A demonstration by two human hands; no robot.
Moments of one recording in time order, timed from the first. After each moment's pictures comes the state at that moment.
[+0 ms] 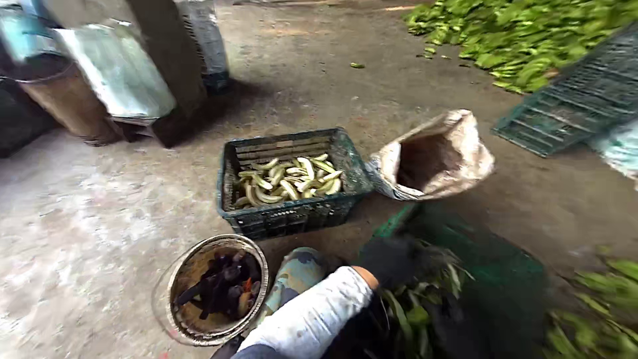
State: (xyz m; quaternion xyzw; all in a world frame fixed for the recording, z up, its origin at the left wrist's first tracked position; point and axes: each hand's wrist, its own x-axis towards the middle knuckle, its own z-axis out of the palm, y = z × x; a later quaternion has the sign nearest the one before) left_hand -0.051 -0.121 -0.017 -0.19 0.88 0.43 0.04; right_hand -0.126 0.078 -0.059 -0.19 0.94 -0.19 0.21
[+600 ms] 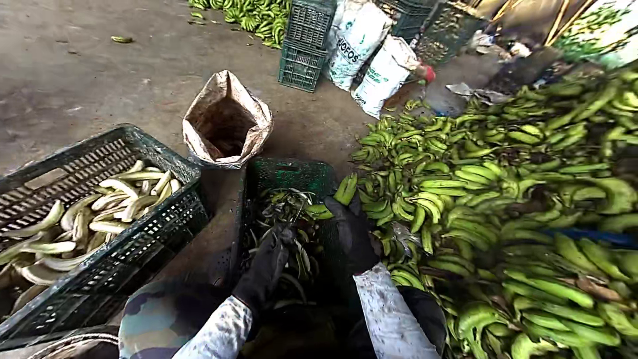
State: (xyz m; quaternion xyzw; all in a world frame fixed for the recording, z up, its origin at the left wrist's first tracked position) left_hand -0.048 -0.022 -0.068 -0.07 0.65 0.76 -0.02; right_hand -0.165 0.137 -0.030 -0.09 0.70 -0.71 -0.01
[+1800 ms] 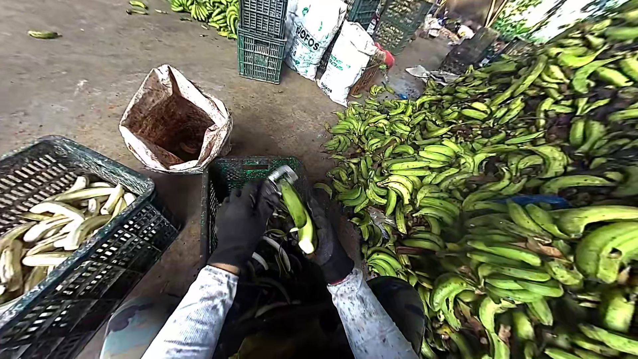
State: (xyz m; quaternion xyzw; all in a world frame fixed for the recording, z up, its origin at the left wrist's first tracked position) left_hand -0.132 -0.037 -0.032 -0.10 0.92 0.36 -0.14; right_hand -0.150 0.149 -0.041 0.01 0.50 -0.84 0.21
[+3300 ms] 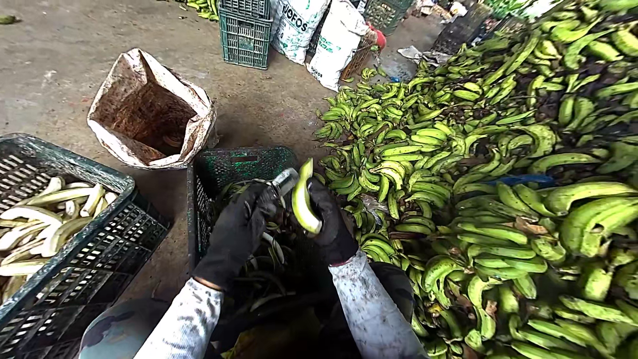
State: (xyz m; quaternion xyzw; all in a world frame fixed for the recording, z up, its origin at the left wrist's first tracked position) left_hand -0.111 -0.029 -0.036 0.01 0.86 0.50 -0.09; right_hand -0.163 0.169 -0.034 -0.09 0.56 -0.81 0.11
